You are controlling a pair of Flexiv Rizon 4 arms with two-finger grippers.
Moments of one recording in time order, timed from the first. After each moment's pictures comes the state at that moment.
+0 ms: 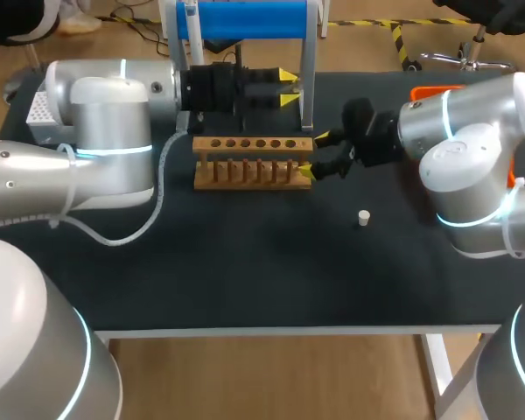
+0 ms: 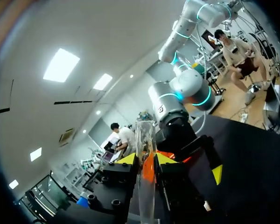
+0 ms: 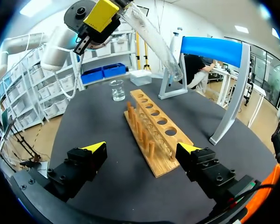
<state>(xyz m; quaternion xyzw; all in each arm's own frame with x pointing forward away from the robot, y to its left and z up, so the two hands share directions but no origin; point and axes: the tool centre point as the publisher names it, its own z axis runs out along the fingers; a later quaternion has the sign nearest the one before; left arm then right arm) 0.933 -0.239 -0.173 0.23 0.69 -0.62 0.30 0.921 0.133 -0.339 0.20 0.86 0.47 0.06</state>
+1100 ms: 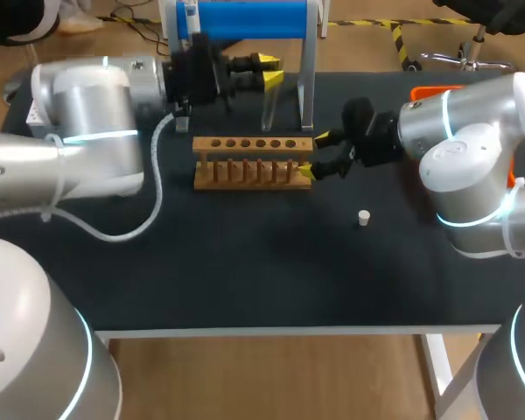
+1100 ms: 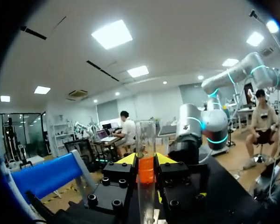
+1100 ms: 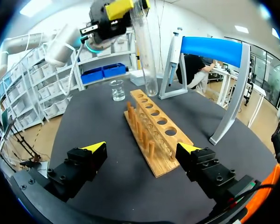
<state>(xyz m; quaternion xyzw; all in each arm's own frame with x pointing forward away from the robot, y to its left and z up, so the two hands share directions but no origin) 0.963 -0.206 -0.165 -0.01 0.69 -0.71 0.13 0.921 0.133 -0.339 0.20 0.86 0.47 0.06</state>
